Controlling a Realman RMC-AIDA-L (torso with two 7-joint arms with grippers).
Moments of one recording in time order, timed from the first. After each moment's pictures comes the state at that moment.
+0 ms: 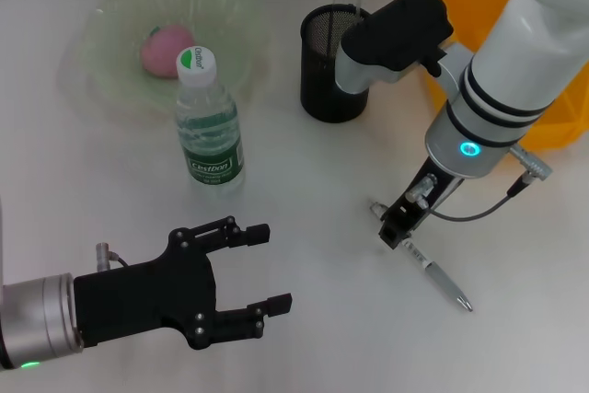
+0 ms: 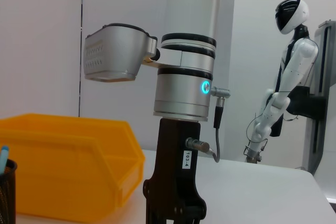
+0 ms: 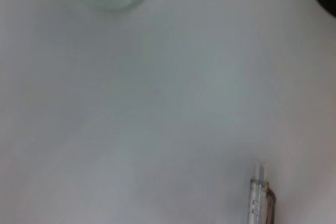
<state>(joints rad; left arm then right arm) -0.29 -2.07 1.15 0.44 1.55 1.63 -0.81 0.85 2.09 -1.71 -1.04 -2.55 -1.48 2.96</state>
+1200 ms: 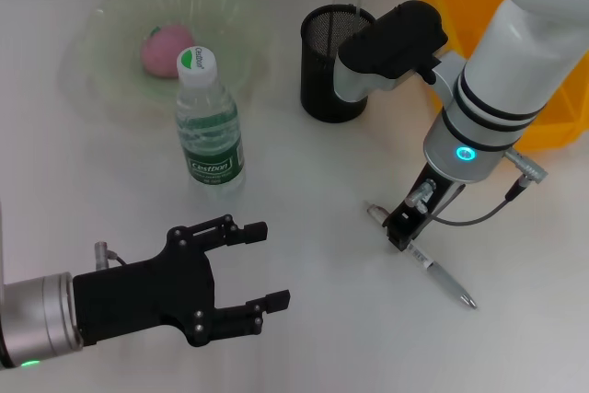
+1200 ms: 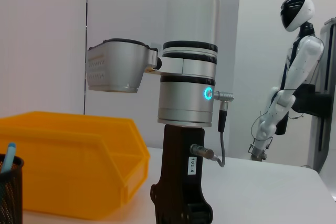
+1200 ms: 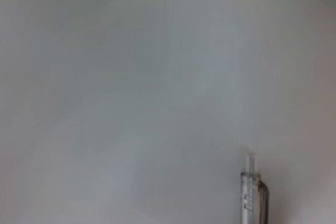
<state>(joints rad) -0.28 -2.07 1.15 0.44 1.54 1.62 -0.81 0.90 2.09 -1.73 -0.93 -2.54 -1.46 2.96</state>
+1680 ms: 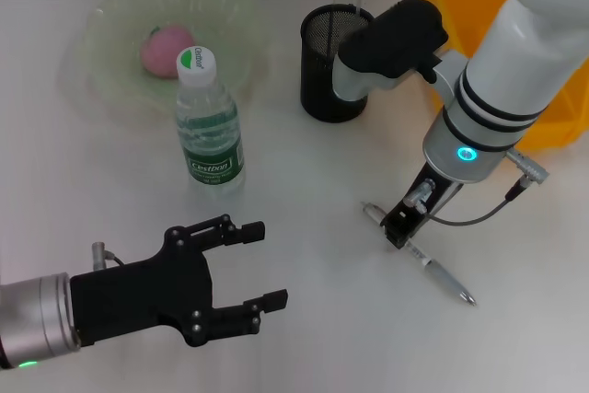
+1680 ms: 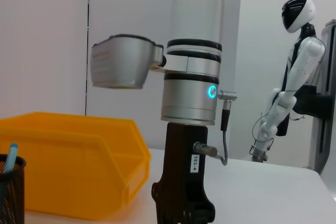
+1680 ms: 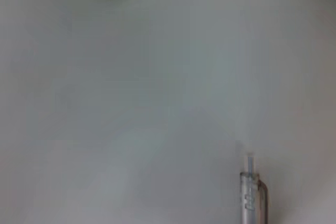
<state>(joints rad) -0.28 -2.07 1.15 0.44 1.54 1.63 -0.81 0.86 2.09 -1.73 -1.01 -2.54 -1.47 2.96</state>
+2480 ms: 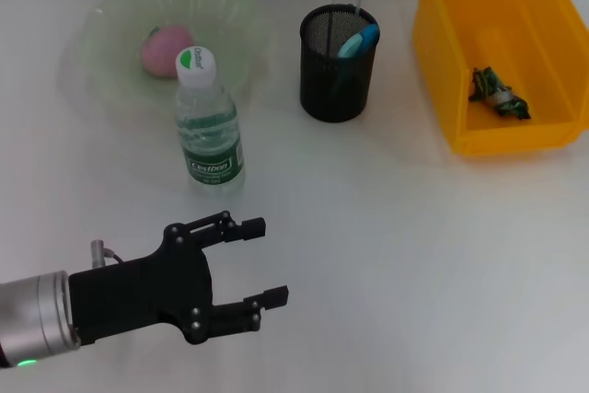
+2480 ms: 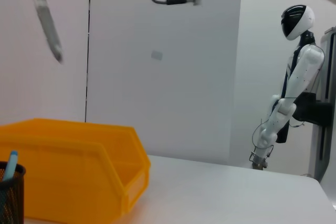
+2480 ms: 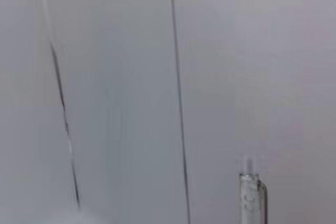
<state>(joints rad) -0.28 -2.07 1.15 0.44 1.53 1.64 -0.81 0.36 2.09 -1.37 -1.68 -1.95 -0.92 2.34</state>
